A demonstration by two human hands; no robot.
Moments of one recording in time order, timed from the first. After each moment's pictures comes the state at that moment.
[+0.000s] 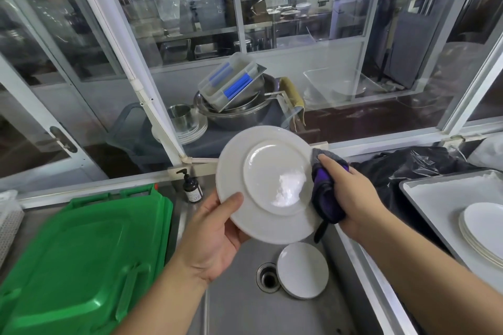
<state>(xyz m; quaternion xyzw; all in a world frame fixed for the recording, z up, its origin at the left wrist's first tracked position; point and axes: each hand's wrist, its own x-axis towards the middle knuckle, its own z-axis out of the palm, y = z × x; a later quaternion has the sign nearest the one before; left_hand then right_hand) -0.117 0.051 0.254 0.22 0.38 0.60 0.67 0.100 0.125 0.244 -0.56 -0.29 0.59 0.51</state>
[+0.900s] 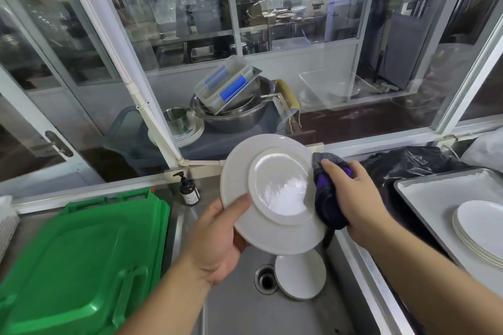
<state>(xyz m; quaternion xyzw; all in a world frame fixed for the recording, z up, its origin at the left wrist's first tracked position) -0.102 0.048 0.258 0.25 0.44 0.56 0.65 0.111 0.106 0.255 -0.61 -0.37 0.48 0.51</state>
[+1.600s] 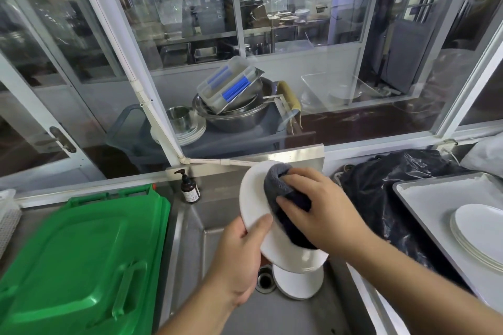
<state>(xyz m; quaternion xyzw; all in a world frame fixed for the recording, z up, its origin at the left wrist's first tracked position) -0.062 0.019 0.242 0.30 0.52 0.54 0.59 0.096 0.083 0.246 -0.46 -0.80 0.15 0.35</state>
